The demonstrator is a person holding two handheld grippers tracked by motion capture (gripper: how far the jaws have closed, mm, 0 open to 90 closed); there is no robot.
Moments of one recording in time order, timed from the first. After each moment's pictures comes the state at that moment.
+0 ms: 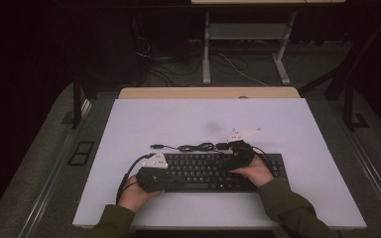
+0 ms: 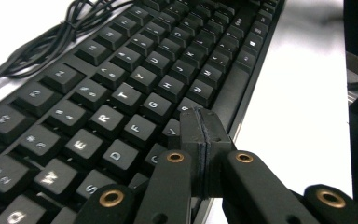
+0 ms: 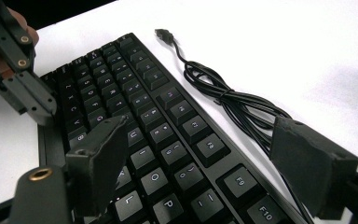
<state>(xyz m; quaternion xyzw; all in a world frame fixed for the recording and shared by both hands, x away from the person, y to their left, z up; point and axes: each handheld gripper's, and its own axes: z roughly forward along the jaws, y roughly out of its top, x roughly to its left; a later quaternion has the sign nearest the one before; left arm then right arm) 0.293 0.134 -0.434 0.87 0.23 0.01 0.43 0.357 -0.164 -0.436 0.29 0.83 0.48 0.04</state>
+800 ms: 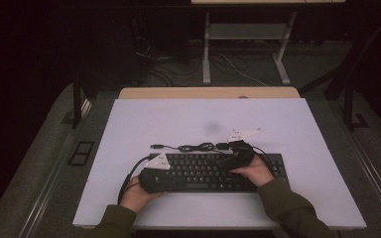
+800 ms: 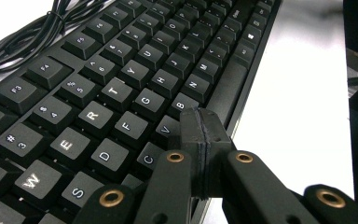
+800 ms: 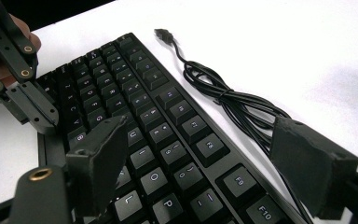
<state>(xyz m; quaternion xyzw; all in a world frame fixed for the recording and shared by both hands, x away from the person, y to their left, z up) 0.293 0.131 -0.439 0.88 0.22 0.00 0.42 0.357 -0.164 -0.436 0.29 0.83 0.48 0.04</state>
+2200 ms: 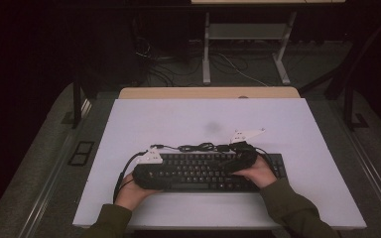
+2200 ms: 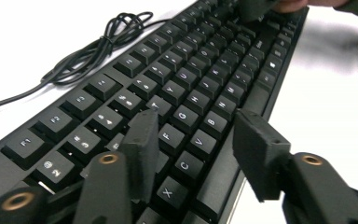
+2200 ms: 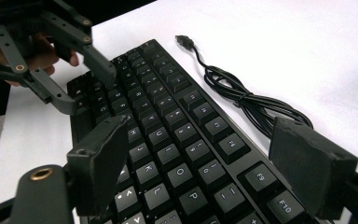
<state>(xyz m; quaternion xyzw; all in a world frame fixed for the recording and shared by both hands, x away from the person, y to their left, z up) 0.298 0.146 -0.430 0.84 0.27 0.04 0.46 0.349 -0.171 -0.428 0.27 0.82 0.50 0.01</state>
